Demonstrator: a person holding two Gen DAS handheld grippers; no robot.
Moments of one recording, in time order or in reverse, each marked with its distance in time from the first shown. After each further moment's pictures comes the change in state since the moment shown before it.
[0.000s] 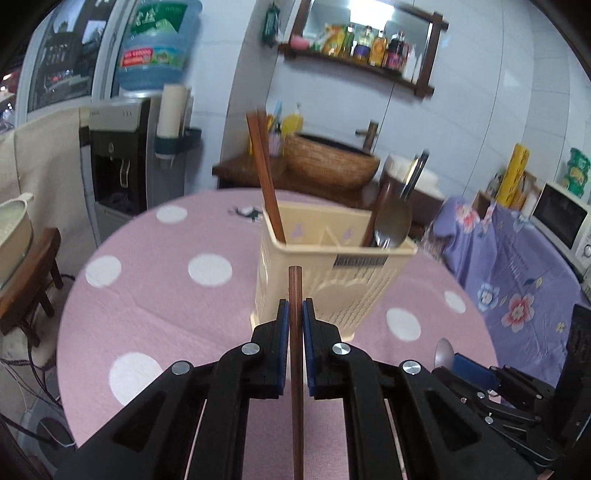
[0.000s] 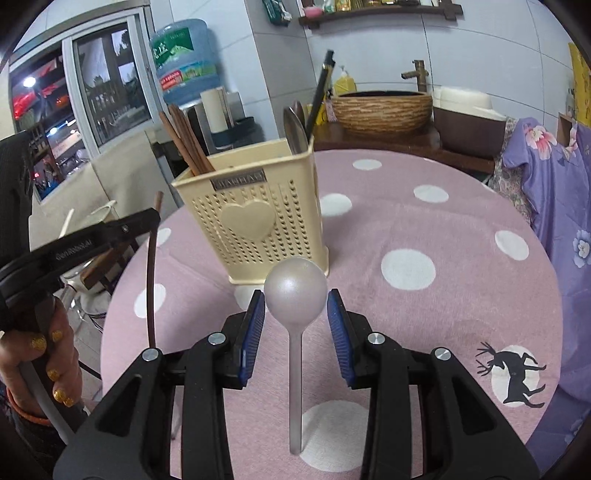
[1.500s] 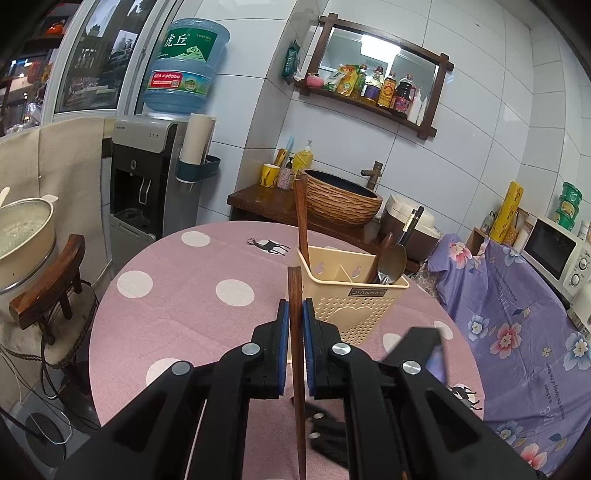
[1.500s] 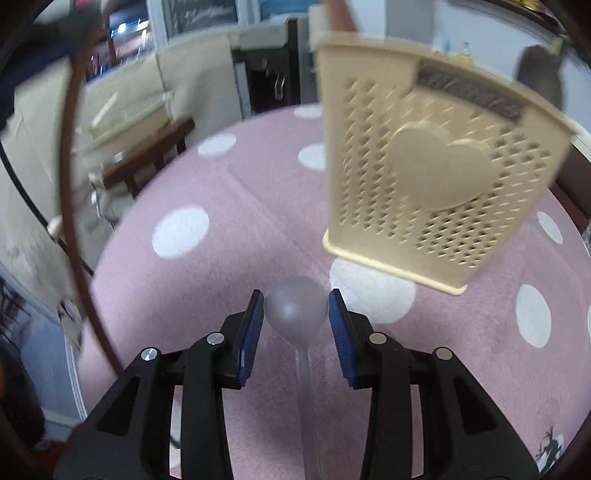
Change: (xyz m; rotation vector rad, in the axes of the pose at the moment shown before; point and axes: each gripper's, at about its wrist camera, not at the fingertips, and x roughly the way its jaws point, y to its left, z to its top) left arm -0.054 0.031 -0.003 -0.062 -0.105 -0.007; right arm 0.109 0.087 -0.005 -0.300 0.218 0.173
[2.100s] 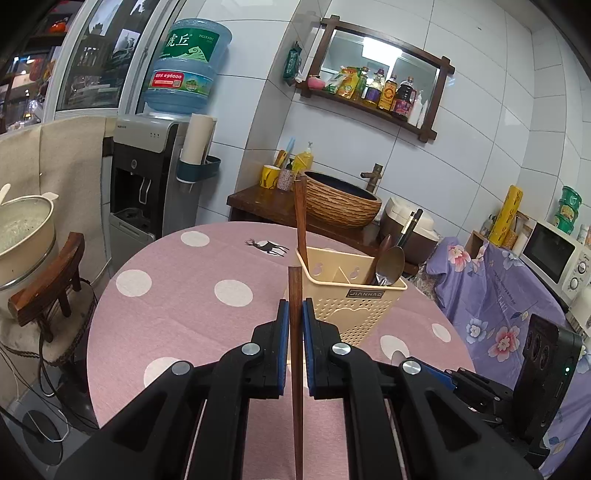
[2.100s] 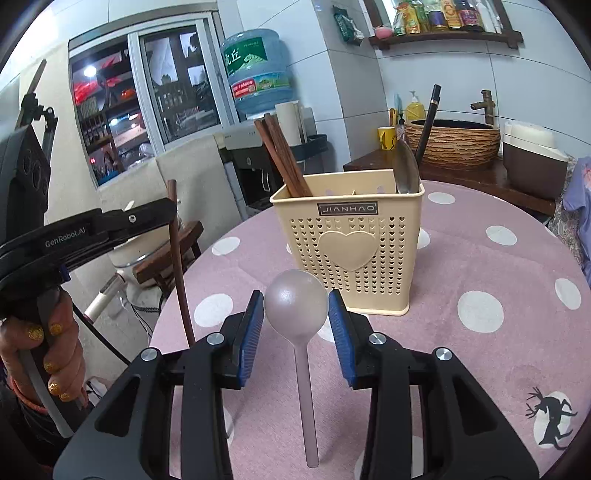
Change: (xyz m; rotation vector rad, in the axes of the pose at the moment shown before) left arm 0.000 -0.001 -0.001 -0.007 -0.004 -0.007; right arm -0.107 -0.020 -0.019 0.152 -0.316 0.023
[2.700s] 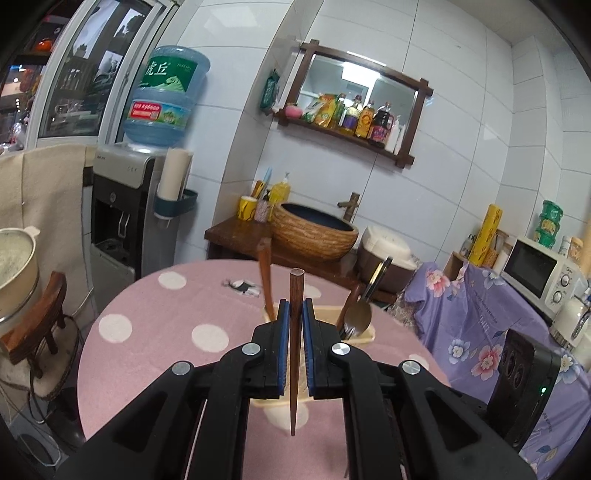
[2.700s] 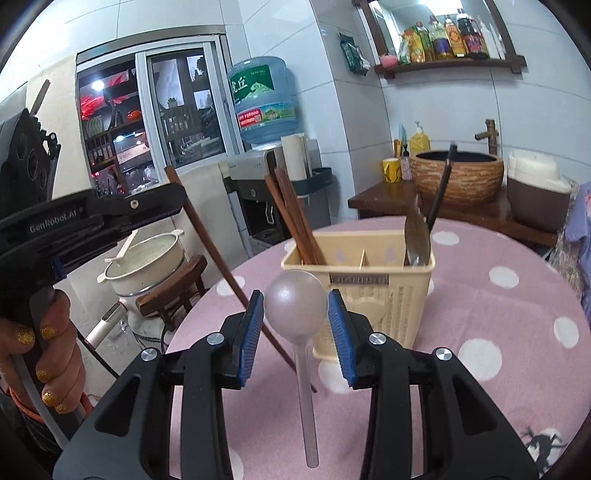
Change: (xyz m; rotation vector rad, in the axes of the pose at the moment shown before) left arm -0.009 -0.019 0.050 0.020 -0.104 -0.092; right arm -0.005 0.011 0.048 -0.032 -0.104 0.003
